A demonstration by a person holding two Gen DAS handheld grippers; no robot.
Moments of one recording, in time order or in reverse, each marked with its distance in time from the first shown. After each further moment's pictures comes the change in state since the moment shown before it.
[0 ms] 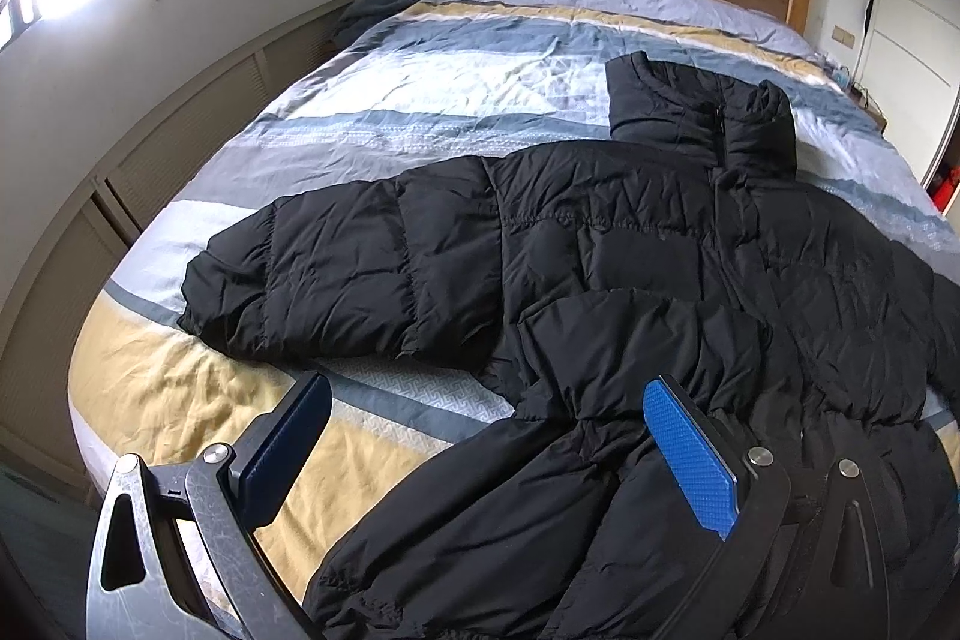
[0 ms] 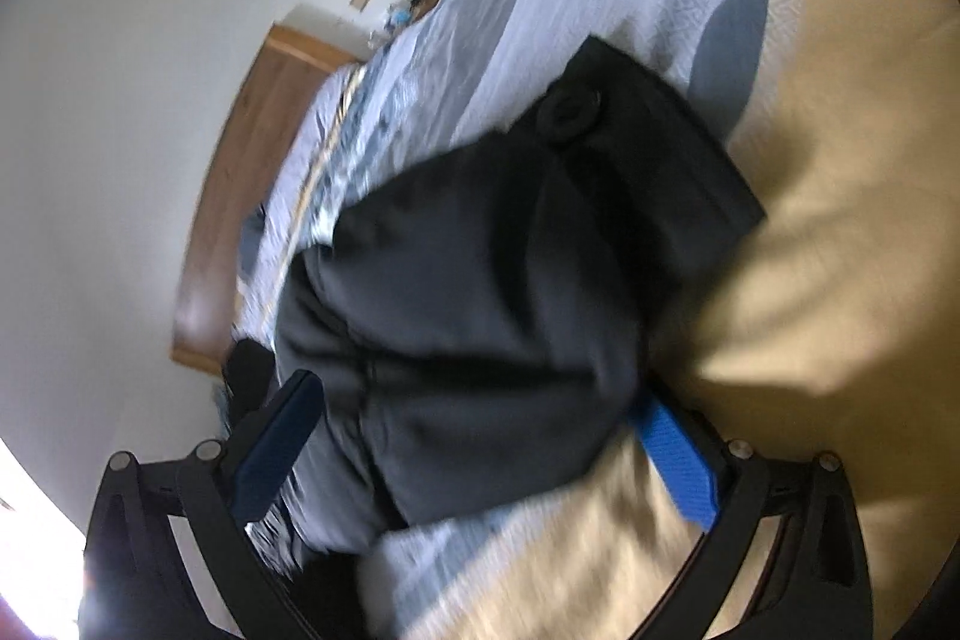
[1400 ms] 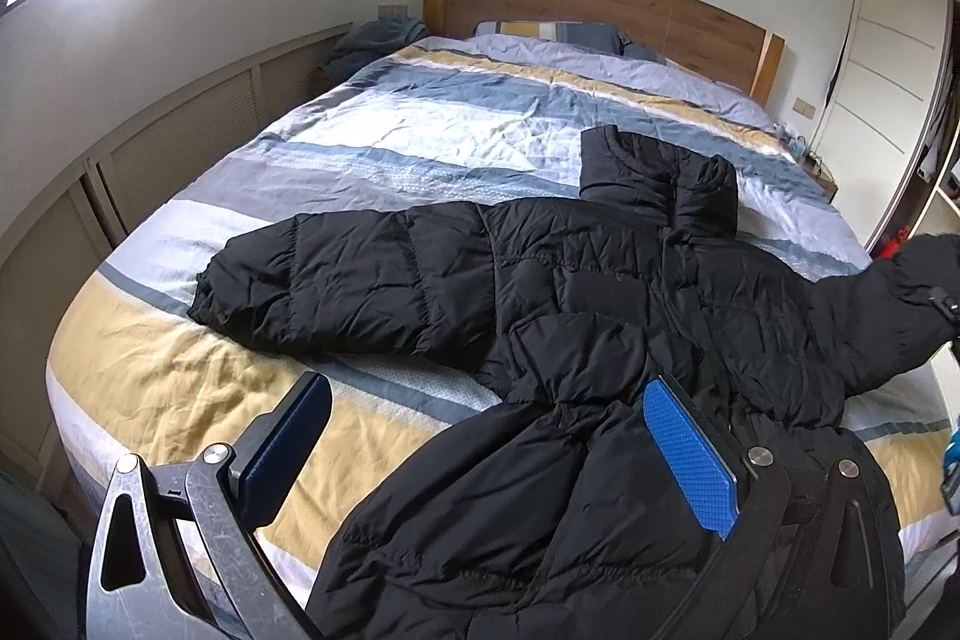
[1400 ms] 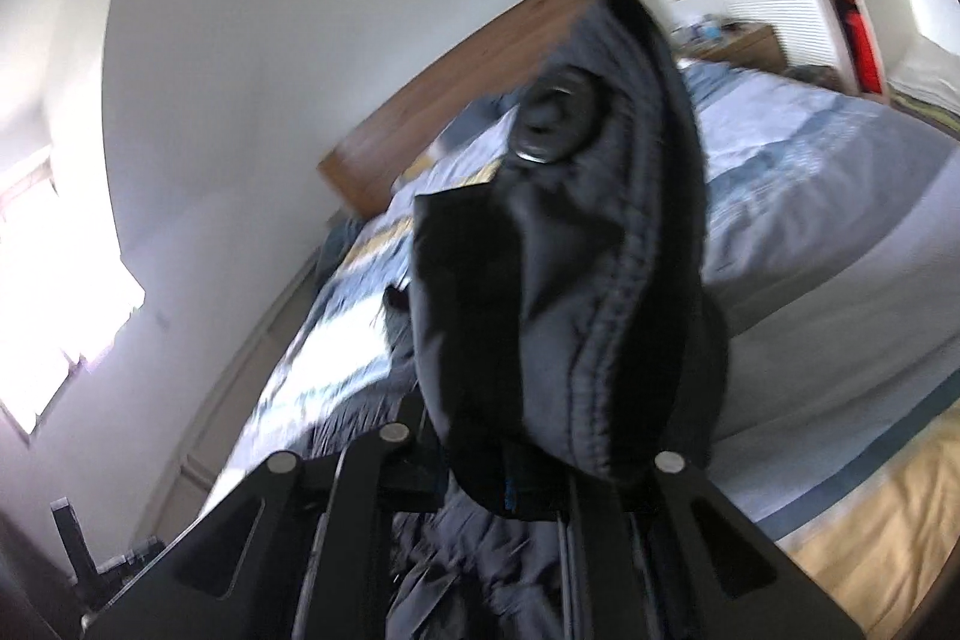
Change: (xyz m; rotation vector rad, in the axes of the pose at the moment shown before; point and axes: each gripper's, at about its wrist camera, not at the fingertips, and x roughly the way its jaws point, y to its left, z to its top) left arm -0.077 0.051 -0.030 -0.092 -0.131 -0.145; right arm -0.047 0.260 -0.119 -0.719 0.199 0.267
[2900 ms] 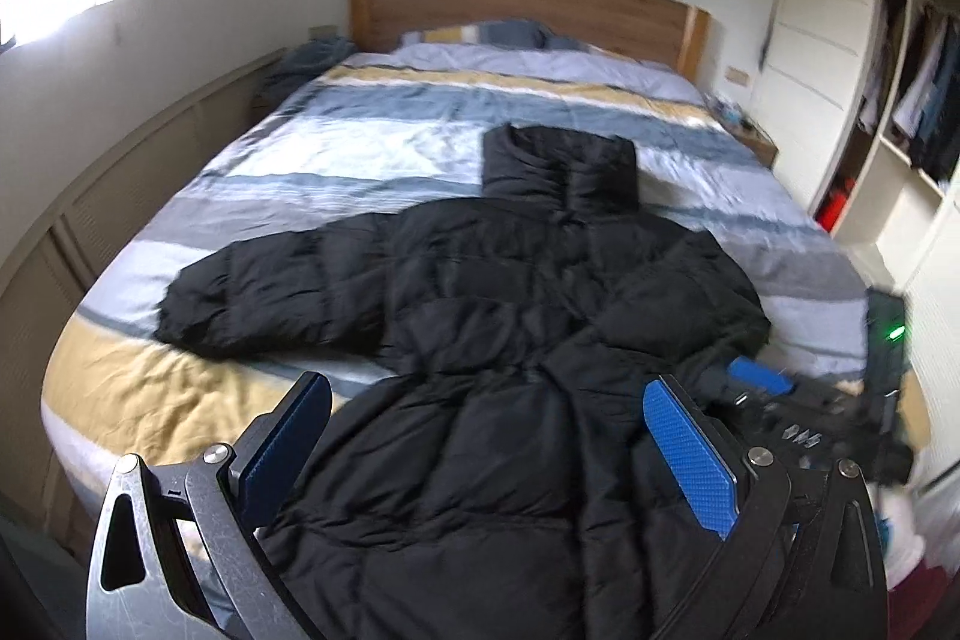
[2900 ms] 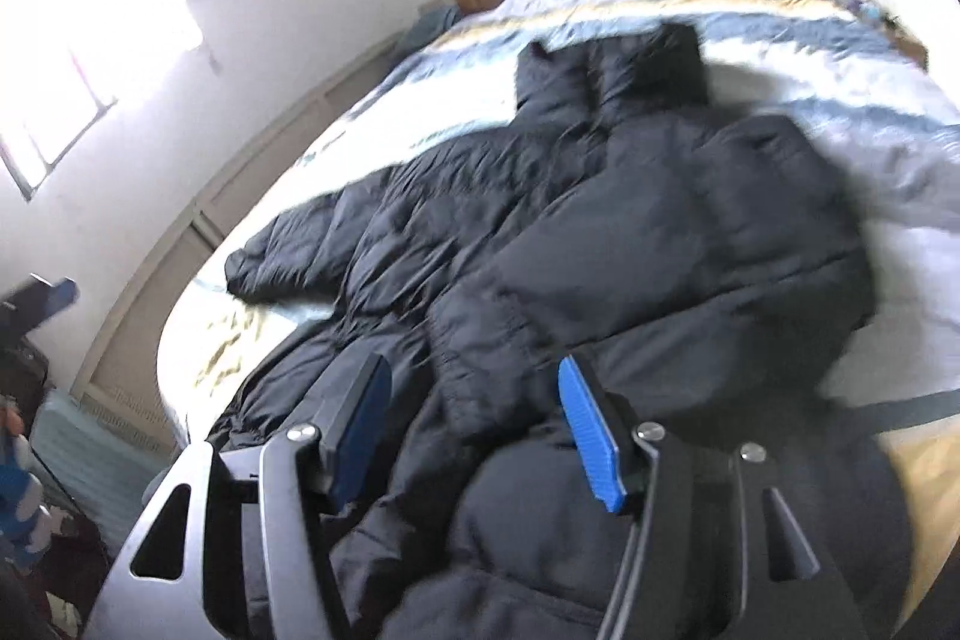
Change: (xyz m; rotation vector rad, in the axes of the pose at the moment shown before) left arm -0.053 -0.108 -0.011 0.145 0.012 -0.085; right arm 0.048 0.108 -0.113 -0.306 0.343 0.028
